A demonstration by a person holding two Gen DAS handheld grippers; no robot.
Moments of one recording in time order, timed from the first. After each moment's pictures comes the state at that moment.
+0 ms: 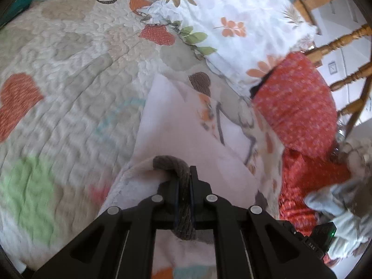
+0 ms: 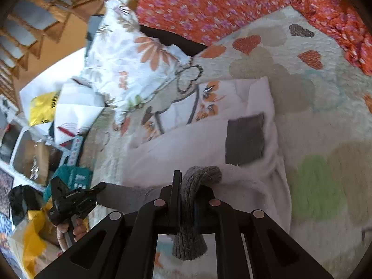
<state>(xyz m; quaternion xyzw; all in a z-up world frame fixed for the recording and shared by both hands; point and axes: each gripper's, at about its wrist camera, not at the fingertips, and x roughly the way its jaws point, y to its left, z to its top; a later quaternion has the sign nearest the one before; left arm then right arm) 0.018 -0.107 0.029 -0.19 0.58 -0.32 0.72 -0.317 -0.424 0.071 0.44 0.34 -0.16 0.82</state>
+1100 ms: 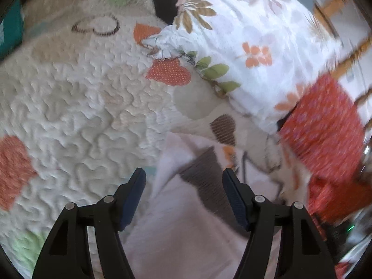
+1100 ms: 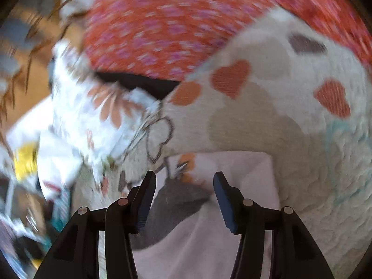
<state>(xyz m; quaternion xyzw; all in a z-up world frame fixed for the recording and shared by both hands) 0.079 -0.136 0.032 -0.13 0.53 -0.26 0.79 -0.241 -0.544 0.039 0.46 0.28 -0.22 0.81</state>
